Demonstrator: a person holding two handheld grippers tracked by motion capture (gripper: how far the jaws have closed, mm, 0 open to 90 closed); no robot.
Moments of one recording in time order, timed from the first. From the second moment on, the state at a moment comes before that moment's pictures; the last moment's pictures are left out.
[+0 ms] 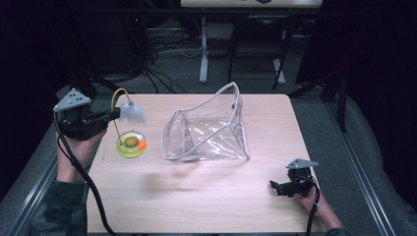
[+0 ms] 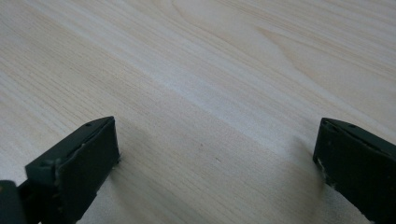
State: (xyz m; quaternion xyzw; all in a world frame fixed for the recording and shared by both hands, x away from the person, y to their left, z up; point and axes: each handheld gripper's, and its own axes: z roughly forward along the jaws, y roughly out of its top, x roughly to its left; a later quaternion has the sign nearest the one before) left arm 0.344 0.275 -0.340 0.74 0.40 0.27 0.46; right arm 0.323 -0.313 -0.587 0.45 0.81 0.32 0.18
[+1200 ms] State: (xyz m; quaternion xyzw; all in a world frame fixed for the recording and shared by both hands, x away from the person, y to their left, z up) left arm 0.371 0.225 -0.291 0.75 0.34 0.28 0.49; right arm 0.323 -0.313 -0.587 0.45 0.81 0.33 0.18
